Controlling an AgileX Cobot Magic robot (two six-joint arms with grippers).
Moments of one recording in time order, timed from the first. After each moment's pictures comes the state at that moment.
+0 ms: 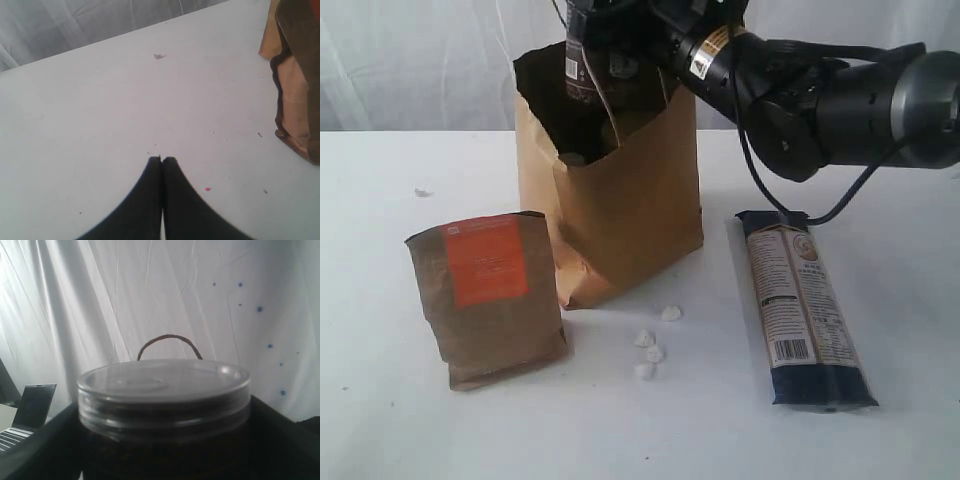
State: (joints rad) left arm -0.08 0.10 0.02 0.09 0.25 0.15; right arm 0.53 1.79 -1.23 -0.24 -0.69 0.44
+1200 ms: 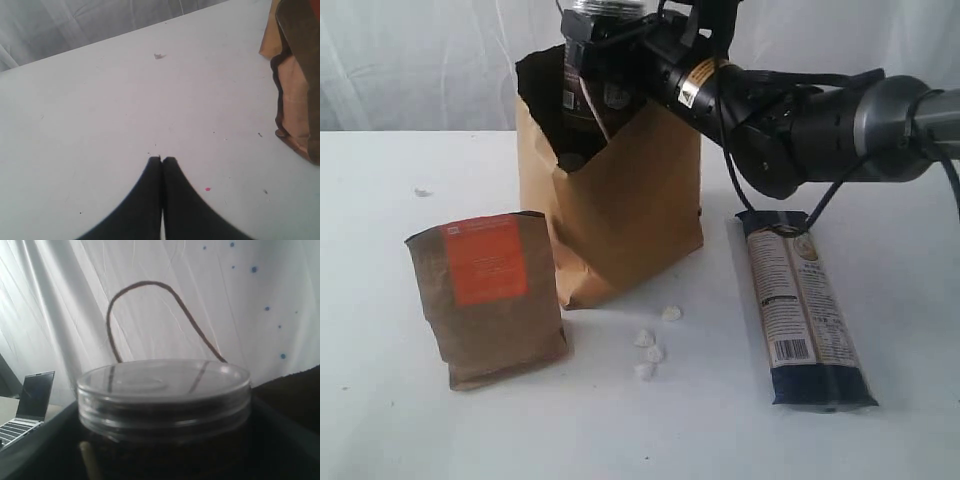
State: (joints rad) left arm -0.08 0.10 0.02 0.09 0.25 0.15; right arm 0.53 1.87 -1.24 -0.24 -0.69 0.51
